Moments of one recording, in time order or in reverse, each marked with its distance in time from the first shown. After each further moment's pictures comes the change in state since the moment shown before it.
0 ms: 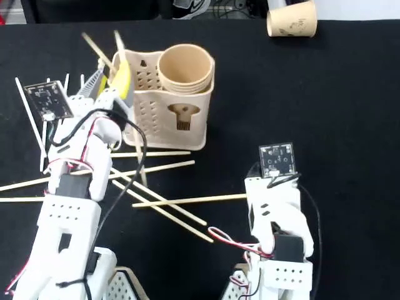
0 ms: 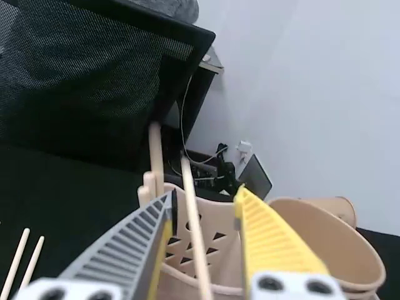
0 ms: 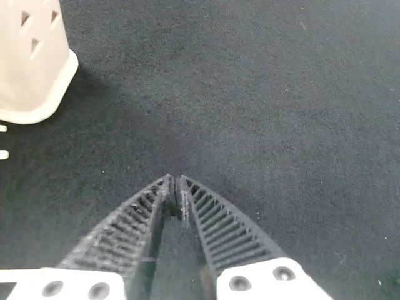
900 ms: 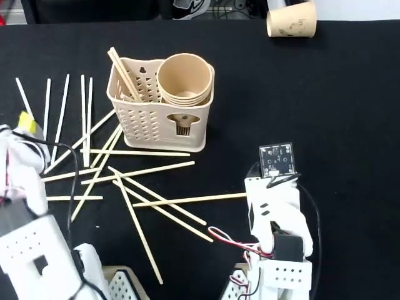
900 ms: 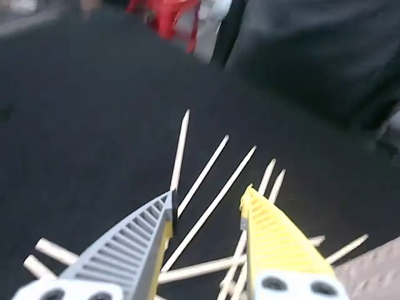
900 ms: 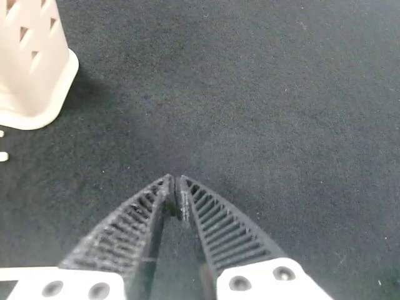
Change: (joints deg) left arm -35.3 -11.0 -7.1 42.2 -8.1; right arm 0.0 0.0 0.0 0.0 0.0
